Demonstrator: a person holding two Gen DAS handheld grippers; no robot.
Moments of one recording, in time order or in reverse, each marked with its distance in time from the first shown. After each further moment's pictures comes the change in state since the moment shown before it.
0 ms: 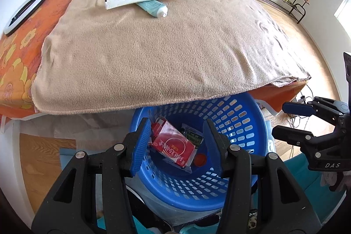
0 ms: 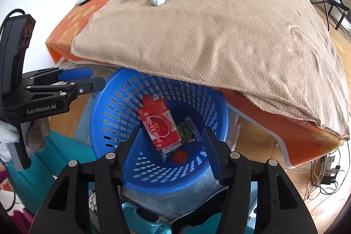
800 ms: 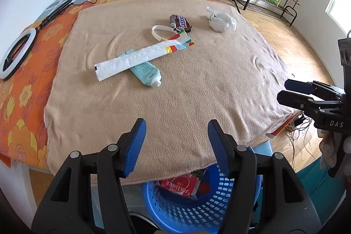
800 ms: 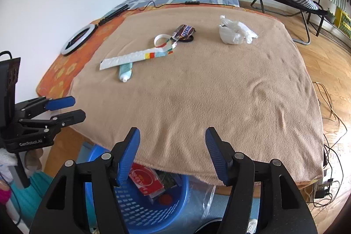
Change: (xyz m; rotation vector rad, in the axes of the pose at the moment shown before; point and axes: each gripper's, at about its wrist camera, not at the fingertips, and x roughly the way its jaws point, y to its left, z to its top) left arm -0.012 -0.001 0.102 0.082 -0.086 -0.013; right arm -0.039 -0.058 0.086 0.115 -0.217 -0.055
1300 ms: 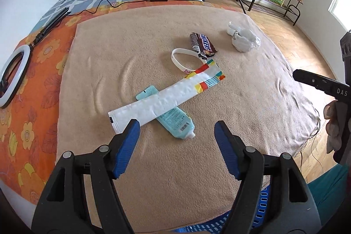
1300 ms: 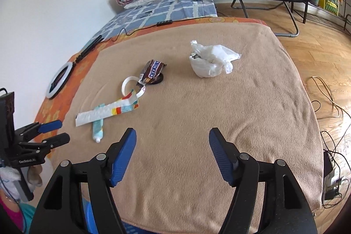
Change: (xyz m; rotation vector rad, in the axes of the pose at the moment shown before) left arm 0.043 0.049 0.075 0.029 0.015 0.013; right arm 0.031 -0.061 0.076 0.171 -0.075 -0.016
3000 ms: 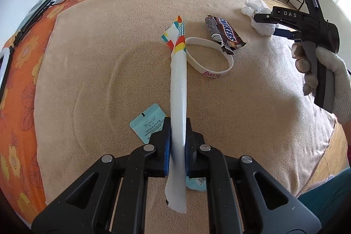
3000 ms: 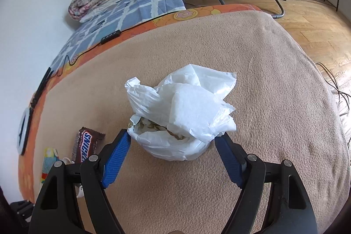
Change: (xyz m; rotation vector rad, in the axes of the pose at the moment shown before) left arm 0.084 0.019 0.029 0.014 0.107 -0.008; right arm 0.143 -0.060 0.098 0.203 0.011 -0.109
